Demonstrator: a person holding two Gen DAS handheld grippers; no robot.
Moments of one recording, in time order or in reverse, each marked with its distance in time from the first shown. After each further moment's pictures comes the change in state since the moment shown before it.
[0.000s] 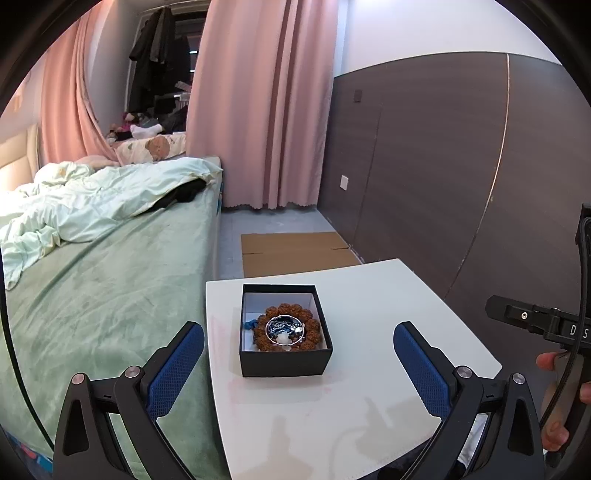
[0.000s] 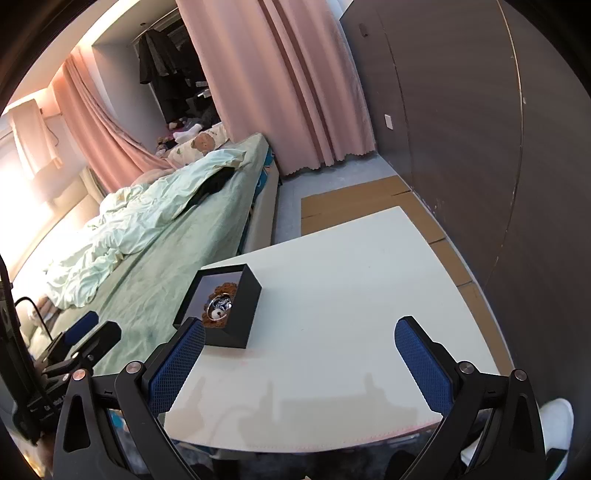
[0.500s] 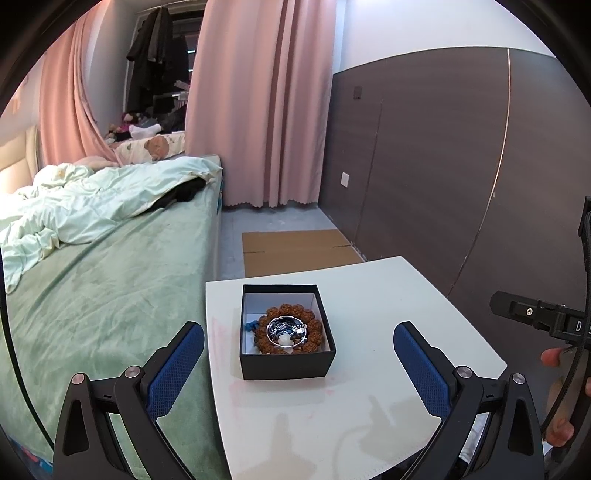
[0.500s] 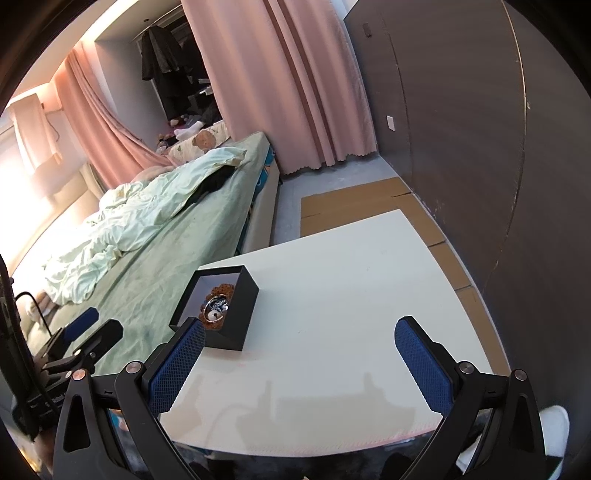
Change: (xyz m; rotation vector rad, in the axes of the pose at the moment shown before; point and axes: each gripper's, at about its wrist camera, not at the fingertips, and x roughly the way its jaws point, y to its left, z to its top) left arm 0.006 0.003 0.000 0.007 0.005 0.002; right arm 0.001 -0.001 0.003 -0.012 0.008 0.000
